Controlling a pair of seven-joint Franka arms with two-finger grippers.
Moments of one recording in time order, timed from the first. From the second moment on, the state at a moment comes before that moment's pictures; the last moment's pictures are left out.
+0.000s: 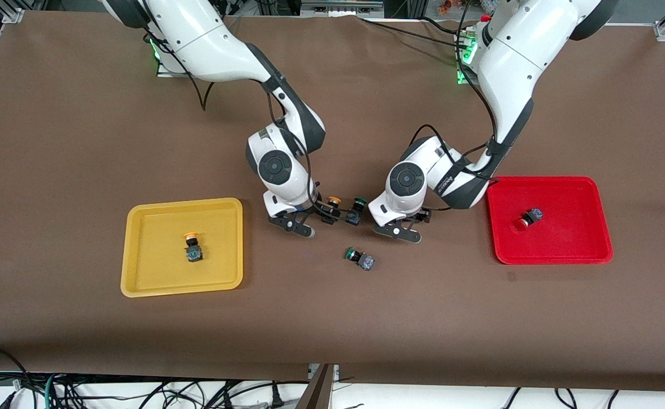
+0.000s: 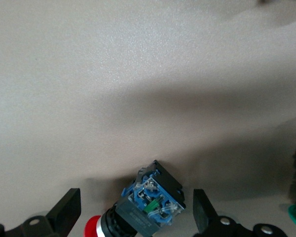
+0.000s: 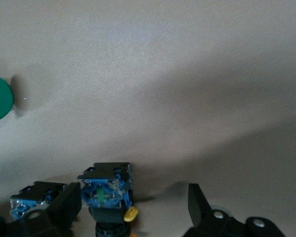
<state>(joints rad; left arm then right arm) -0.22 0.77 -0.37 -1.64 0.39 2.18 -0.50 0.68 0.85 0.01 -1.47 0.23 2.46 0.92</state>
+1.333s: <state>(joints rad) 0.09 0.63 -0.33 -1.62 0.42 1.85 -0.19 0.69 0.77 -0.12 -1.47 0.23 2.26 0.69</state>
